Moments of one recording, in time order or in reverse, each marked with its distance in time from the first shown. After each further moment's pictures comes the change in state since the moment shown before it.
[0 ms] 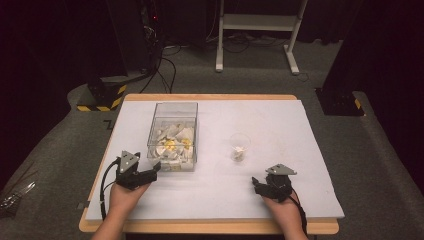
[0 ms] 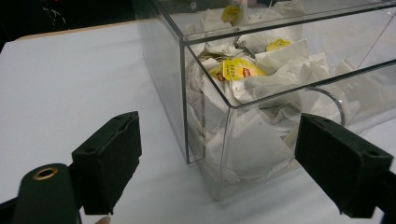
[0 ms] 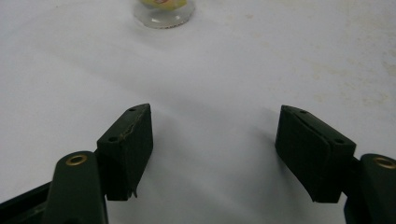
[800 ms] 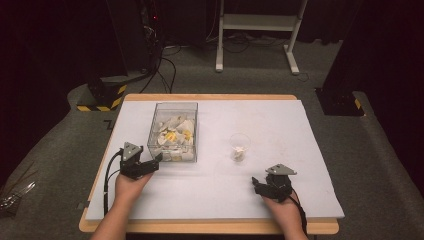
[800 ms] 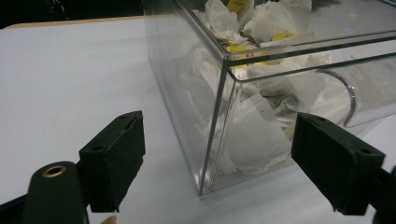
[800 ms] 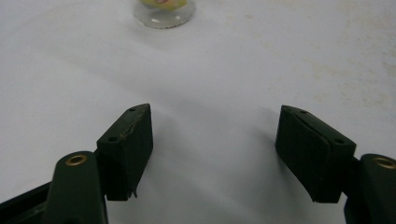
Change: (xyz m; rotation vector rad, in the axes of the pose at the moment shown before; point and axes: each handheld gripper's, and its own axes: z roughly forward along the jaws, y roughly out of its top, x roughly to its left) left arm 0.014 0.006 0.031 0.003 -0.003 -0.069; right arm 0.000 0.000 0.000 0.000 0.000 0.000
